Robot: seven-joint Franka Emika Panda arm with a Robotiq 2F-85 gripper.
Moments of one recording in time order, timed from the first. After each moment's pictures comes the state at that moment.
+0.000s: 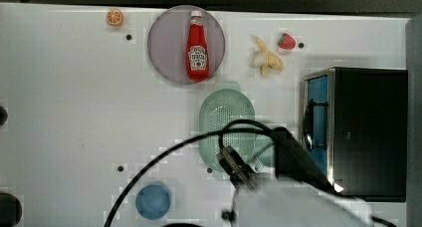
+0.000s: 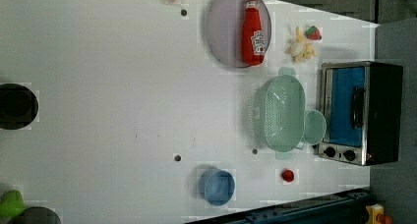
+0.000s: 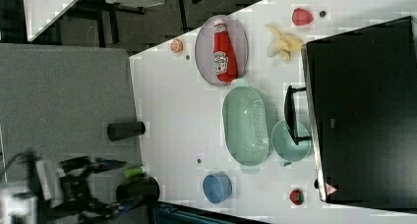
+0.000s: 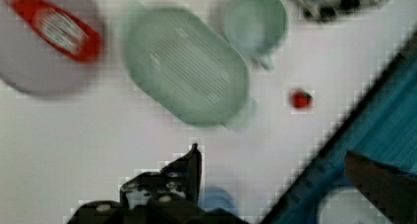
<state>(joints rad) -0.03 -0.47 -0.07 -1.97 -0.03 -0.06 0.04</state>
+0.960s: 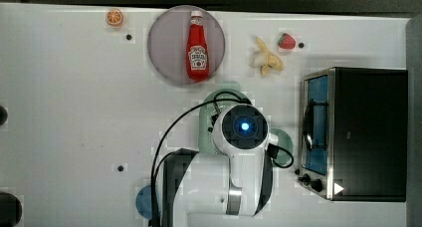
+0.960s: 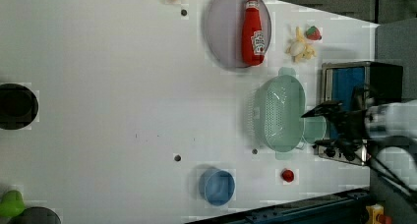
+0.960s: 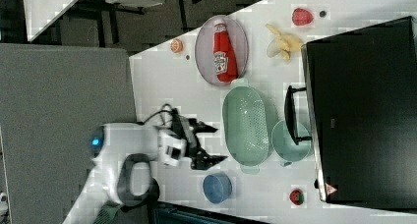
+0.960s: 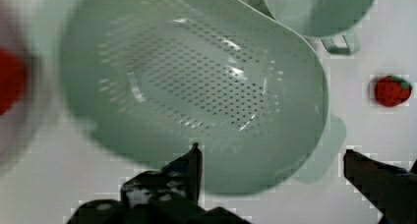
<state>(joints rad) -0.02 -0.07 -0.05 -2.44 0.00 0.64 0.29</state>
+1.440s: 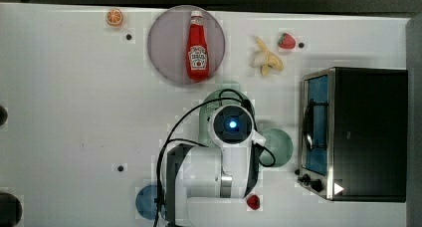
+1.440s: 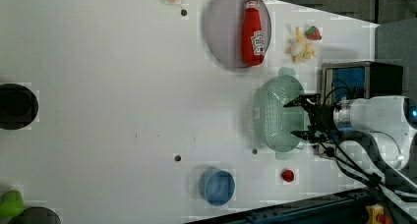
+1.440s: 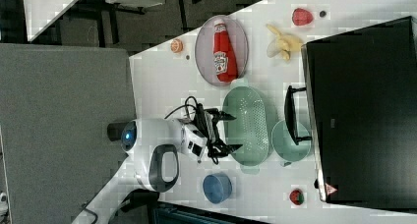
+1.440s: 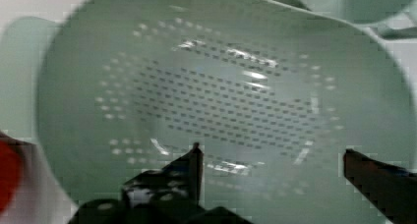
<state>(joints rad) -0.03 0.12 -0.02 -2.46 -0.03 0.92 0.54</state>
